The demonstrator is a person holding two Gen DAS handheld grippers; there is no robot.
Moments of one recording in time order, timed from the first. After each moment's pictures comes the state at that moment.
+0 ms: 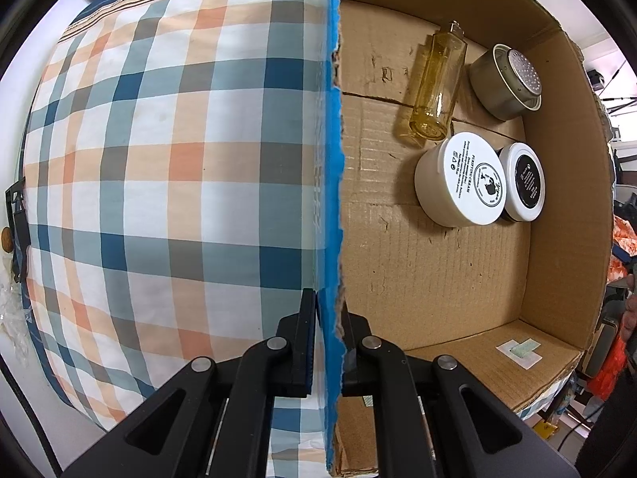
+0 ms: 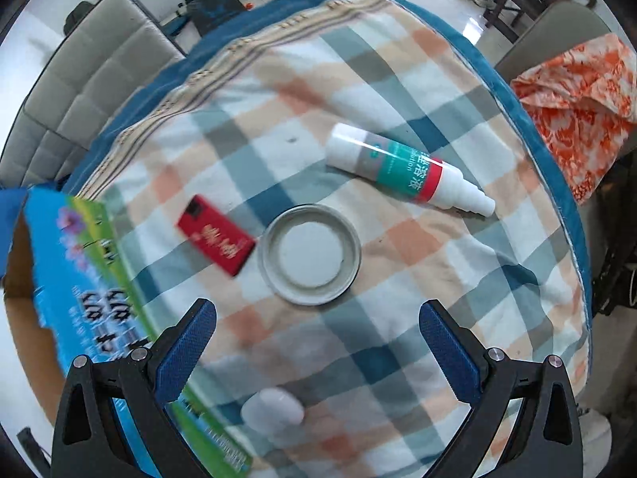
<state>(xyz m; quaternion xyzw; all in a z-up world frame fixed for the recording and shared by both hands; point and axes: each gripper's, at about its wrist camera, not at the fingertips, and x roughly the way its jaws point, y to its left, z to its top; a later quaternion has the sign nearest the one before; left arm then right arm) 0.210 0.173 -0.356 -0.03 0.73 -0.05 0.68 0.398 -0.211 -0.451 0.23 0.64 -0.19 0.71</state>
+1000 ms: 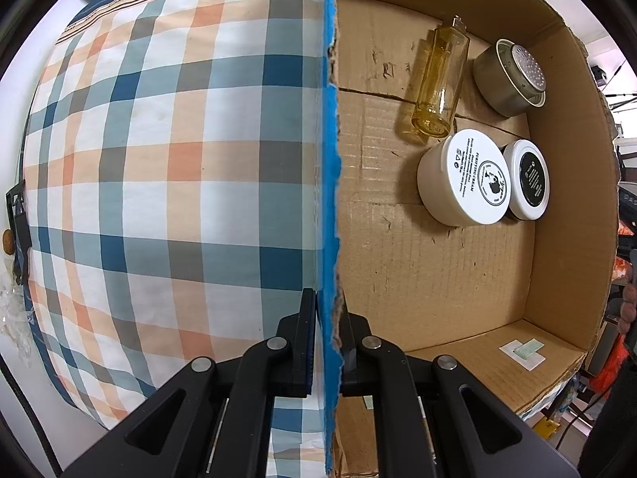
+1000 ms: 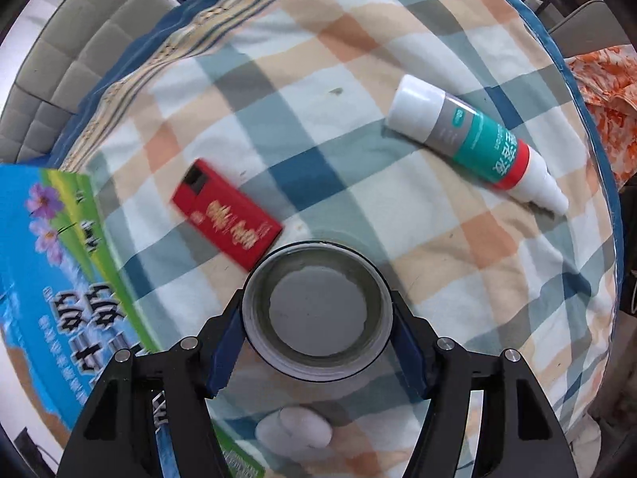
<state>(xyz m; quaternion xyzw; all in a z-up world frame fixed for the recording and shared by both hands) 0.215 0.168 -0.363 -0.03 0.74 -0.05 0.67 0.418 -0.170 -0.486 0.23 0.68 -0.14 0.68</state>
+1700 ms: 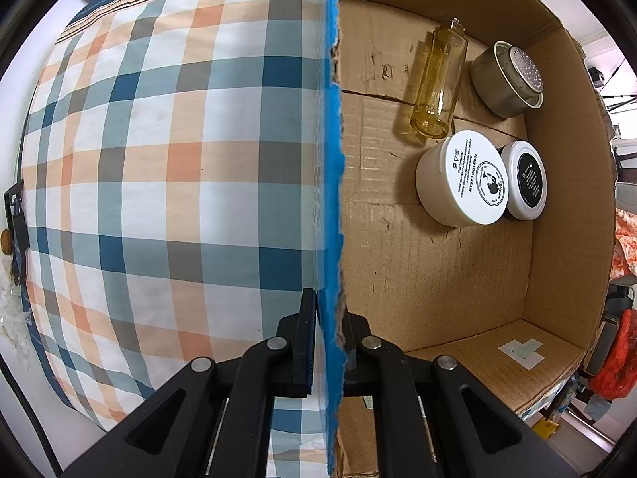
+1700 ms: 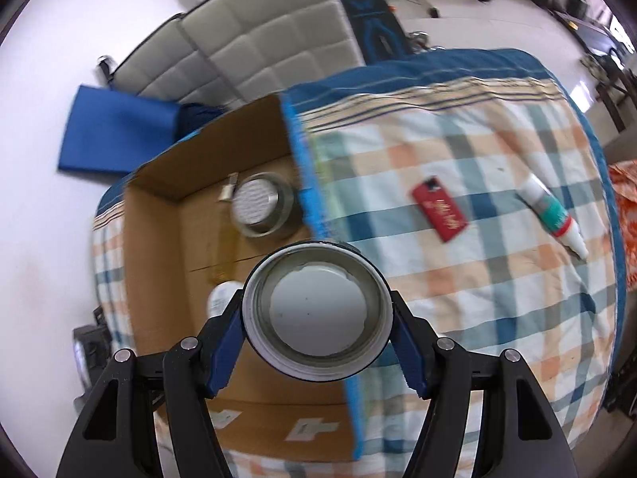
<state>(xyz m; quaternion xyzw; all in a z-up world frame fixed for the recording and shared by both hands) 0.213 0.168 -0.360 -0.03 0.74 -0.05 0.68 0.411 -0.041 -0.343 0.18 0.63 0.04 0.75</state>
